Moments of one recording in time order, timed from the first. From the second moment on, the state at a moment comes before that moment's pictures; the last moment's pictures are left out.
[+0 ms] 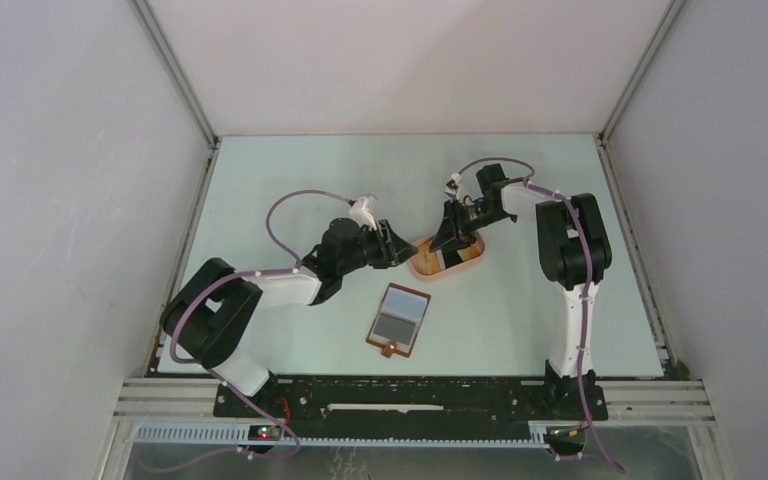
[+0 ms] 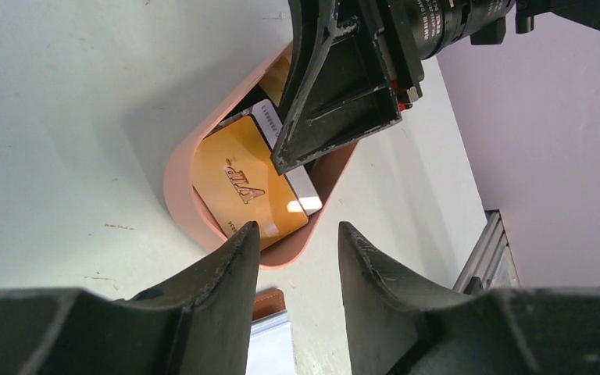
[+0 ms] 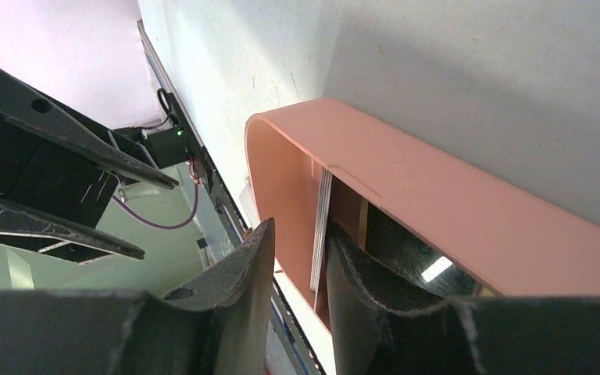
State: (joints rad) left arm -0.64 1.59 0.66 0.60 0.24 -0.75; right arm 0.23 2.16 1.46 -0.61 -1.02 0.15
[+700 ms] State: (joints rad) left arm -0.64 1.54 0.63 0.58 0.24 -0.75; right arm 0.17 2.15 1.44 -0.62 -1.01 0.15
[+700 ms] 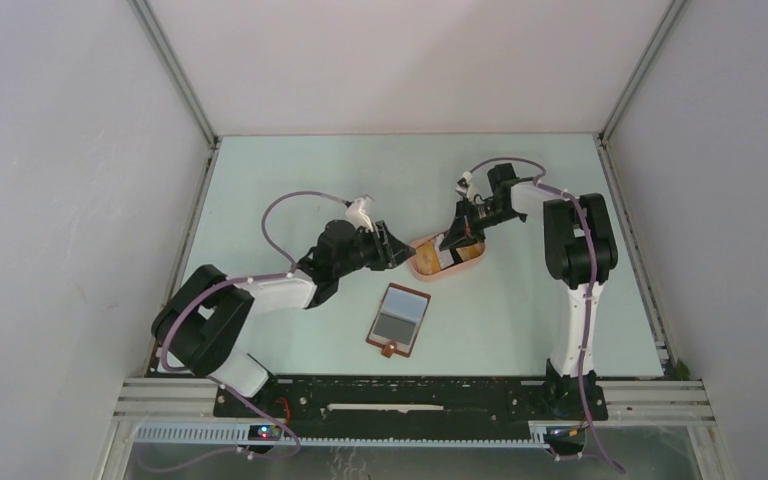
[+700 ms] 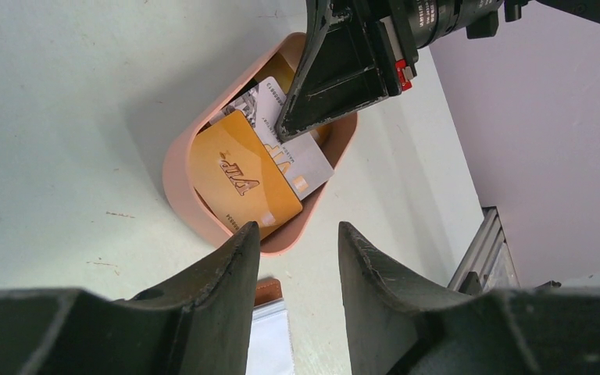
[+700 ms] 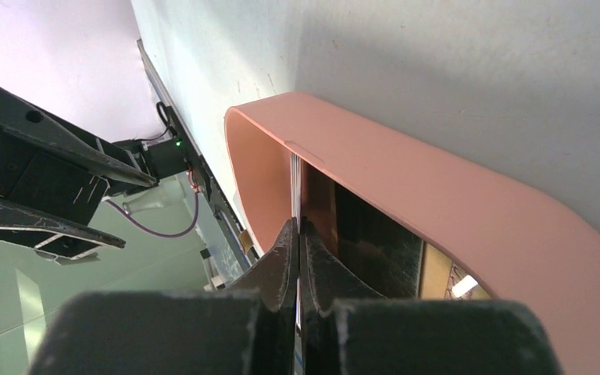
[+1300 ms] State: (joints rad) left arm -0.64 1.26 0.50 0.51 0.20 -0.66; right arm 0.16 1.86 1.42 -0.70 -0.83 -0.05
